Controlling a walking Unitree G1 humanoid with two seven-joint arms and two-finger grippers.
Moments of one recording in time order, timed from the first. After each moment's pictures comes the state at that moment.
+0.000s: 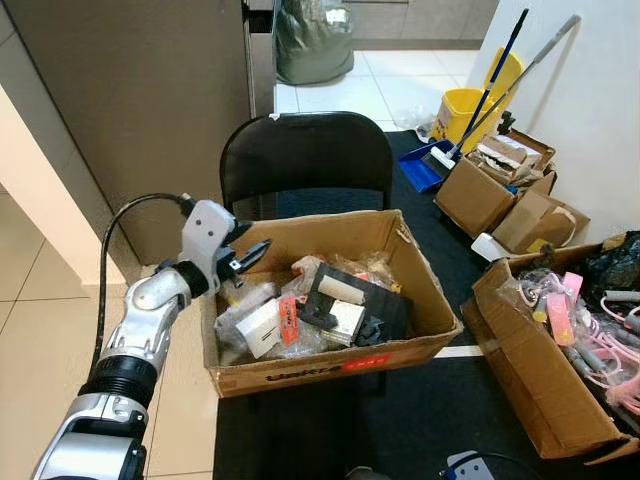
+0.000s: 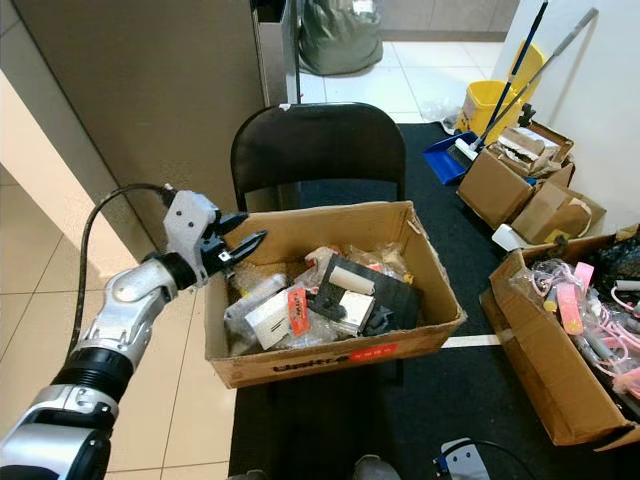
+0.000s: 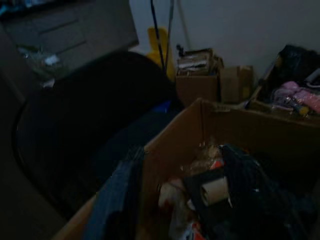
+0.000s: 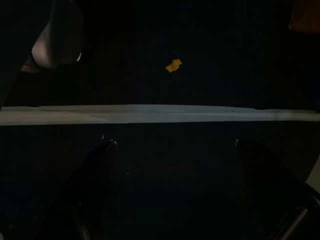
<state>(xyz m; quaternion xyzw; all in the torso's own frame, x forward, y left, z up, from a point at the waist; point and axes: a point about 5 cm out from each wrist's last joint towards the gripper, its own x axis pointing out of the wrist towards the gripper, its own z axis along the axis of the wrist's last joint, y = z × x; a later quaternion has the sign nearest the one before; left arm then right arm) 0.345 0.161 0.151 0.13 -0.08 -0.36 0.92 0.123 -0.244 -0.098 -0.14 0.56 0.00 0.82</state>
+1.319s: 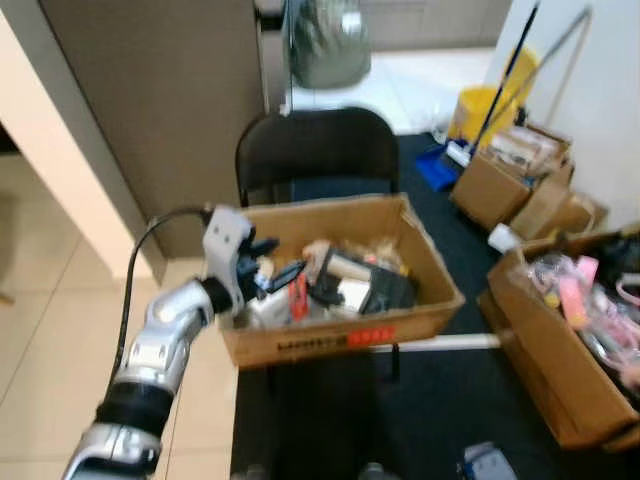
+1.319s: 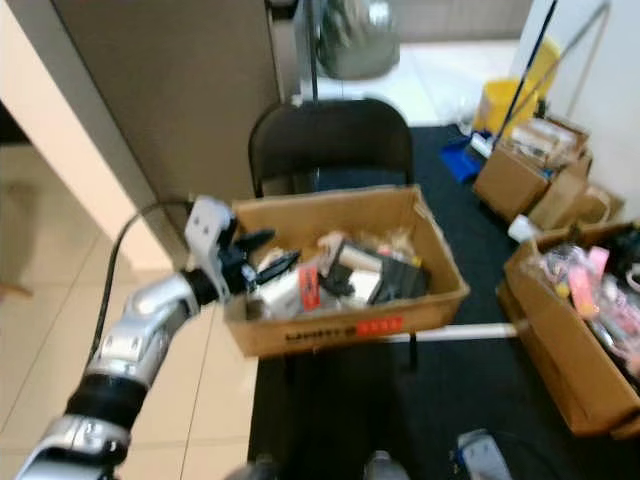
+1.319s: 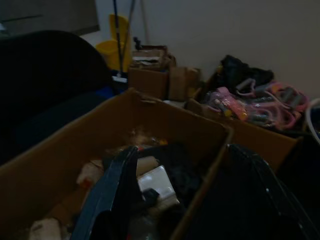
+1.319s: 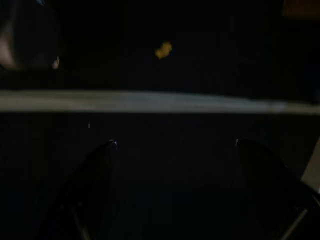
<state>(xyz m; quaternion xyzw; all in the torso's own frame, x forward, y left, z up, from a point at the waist) 0.324 0.128 0.146 0.02 -0.03 -0.42 0.90 0.125 -0.267 -0.090 -0.16 0.56 -0.01 0.81</state>
